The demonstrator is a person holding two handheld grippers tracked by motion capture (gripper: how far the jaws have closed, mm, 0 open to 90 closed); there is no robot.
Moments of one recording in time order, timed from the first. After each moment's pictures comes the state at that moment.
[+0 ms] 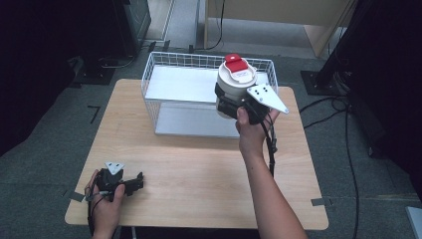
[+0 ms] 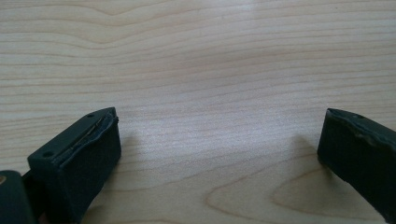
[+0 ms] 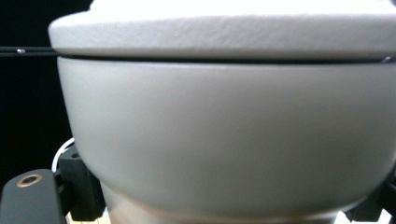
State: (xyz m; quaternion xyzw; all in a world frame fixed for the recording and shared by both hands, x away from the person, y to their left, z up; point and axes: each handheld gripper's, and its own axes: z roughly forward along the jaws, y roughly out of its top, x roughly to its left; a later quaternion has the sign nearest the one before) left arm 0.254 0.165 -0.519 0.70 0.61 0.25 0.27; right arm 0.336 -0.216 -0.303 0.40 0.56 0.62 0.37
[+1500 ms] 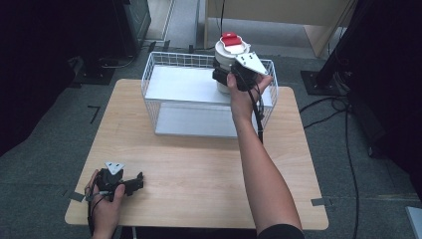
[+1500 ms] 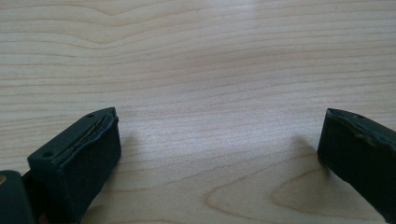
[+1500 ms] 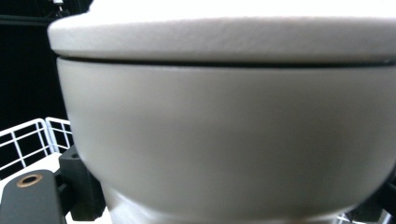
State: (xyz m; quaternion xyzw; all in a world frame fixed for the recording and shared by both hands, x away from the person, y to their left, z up) left arm 0.254 0.165 -0.520 0.70 0.61 0.25 0.28; right arm 0.438 -0.206 -0.306 0.45 0.57 0.56 0.40
